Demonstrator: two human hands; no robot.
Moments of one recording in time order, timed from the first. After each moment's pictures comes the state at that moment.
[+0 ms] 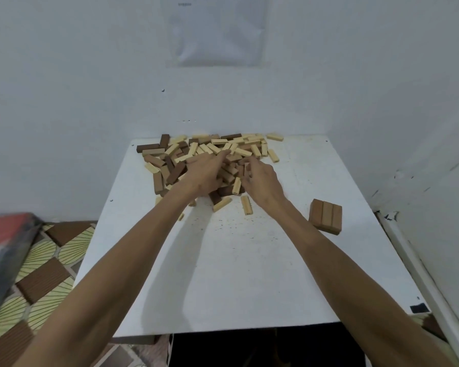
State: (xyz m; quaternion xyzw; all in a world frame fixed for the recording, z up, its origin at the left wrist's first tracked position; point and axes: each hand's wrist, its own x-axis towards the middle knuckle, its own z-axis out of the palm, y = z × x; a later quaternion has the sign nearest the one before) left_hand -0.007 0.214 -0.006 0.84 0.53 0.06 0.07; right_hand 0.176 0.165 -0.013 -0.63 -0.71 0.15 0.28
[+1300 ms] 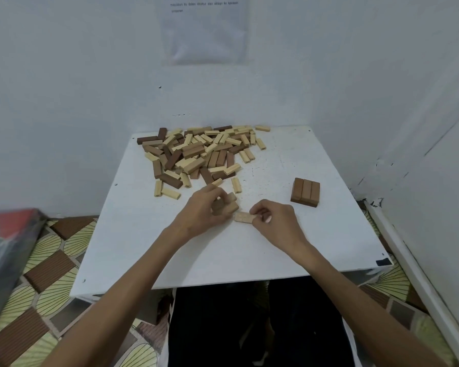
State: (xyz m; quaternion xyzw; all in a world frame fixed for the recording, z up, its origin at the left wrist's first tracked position) left_hand -0.005 0.054 -0.027 0.82 0.47 0.24 0.21; right_hand 0.222 -0.004 -0.027 -0.62 -0.66 0.28 0.34
